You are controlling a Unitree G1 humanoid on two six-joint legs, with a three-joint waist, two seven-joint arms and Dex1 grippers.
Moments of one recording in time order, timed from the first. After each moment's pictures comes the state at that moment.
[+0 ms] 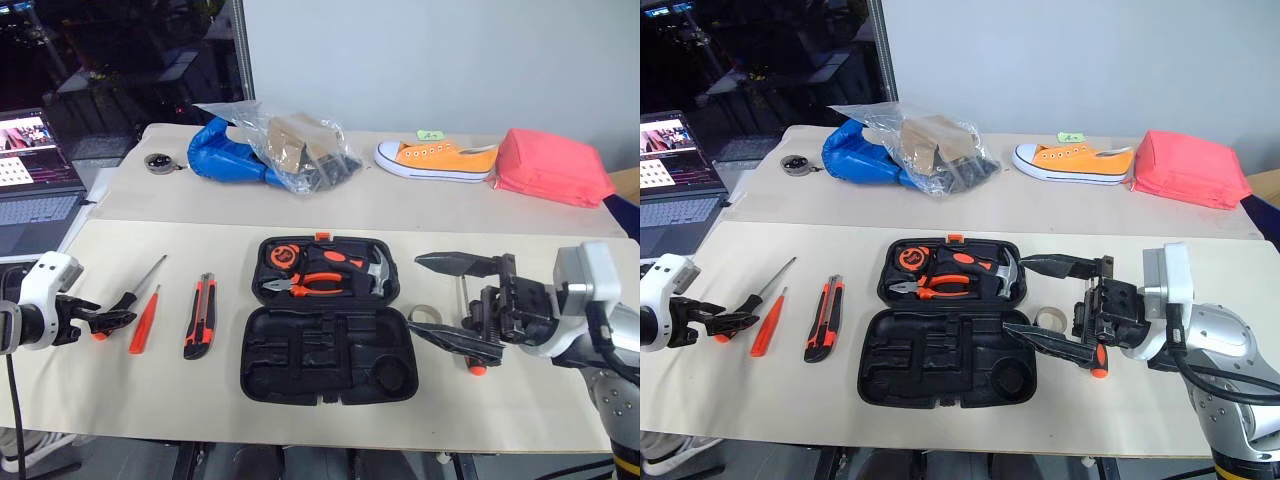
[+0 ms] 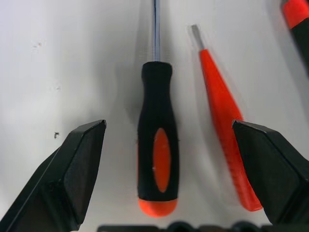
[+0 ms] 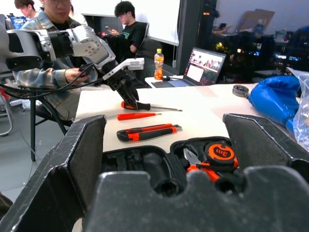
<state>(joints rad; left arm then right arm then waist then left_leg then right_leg) -0.19 1.15 0.21 0.26 -0.43 0.85 -0.92 -0.06 -0.73 -0.28 -0.58 0.89 0.35 1.06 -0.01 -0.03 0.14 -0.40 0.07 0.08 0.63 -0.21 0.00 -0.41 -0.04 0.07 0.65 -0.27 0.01</state>
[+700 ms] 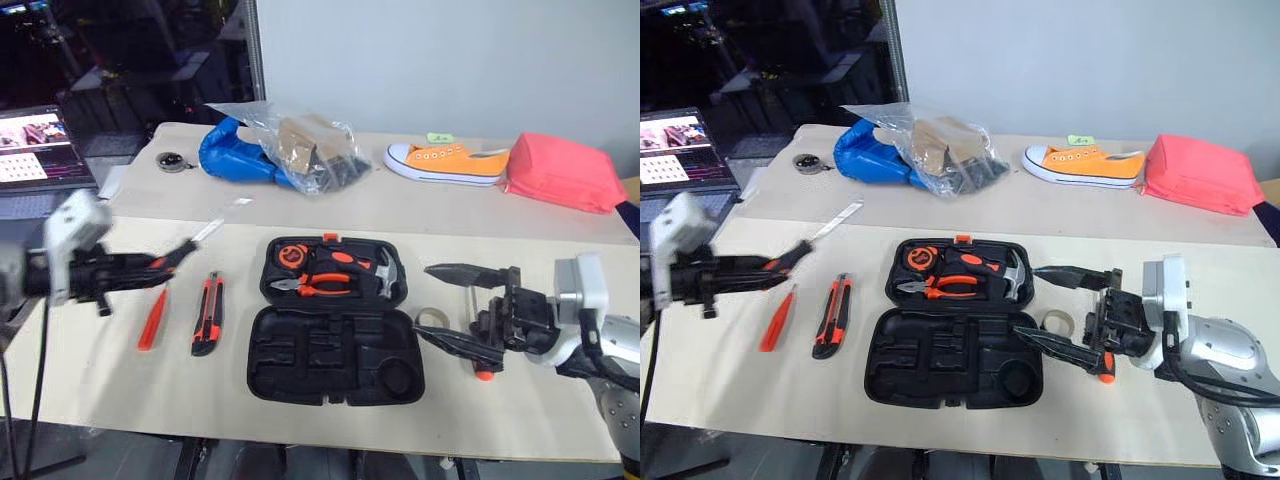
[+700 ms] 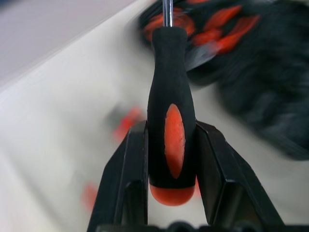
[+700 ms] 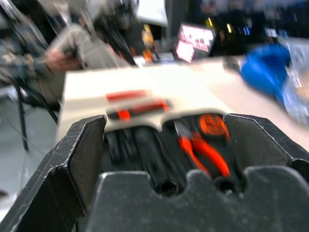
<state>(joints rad) -0.38 1.18 0.13 -0.29 -0.60 0.78 -1.24 0.10 -0.79 -0.35 -0.55 0.78 0.33 1.08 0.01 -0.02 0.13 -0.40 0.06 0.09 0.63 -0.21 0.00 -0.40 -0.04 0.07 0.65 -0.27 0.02</state>
